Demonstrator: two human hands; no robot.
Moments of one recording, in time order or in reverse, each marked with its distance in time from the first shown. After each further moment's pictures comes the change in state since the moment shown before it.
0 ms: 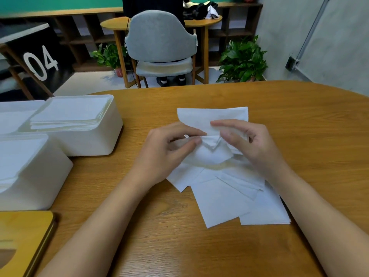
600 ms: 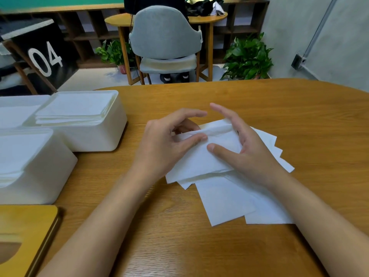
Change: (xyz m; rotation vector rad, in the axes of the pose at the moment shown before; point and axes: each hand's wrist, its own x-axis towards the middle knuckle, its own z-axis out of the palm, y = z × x) left_hand 0.001 0.010 -0.007 0.010 0.115 0.052; right_hand -0.008 -0.013 0.024 -0.036 -0.132 -0.027
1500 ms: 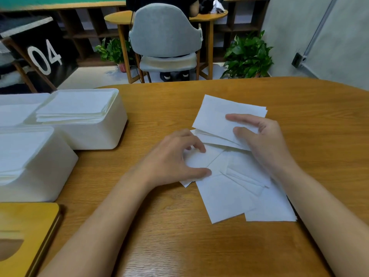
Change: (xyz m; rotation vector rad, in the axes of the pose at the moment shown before) left_hand -0.010 -0.021 0.007 0.311 -0.508 -0.182; right_hand 0.009 0.023 -0.022 0.079 0.319 0.204
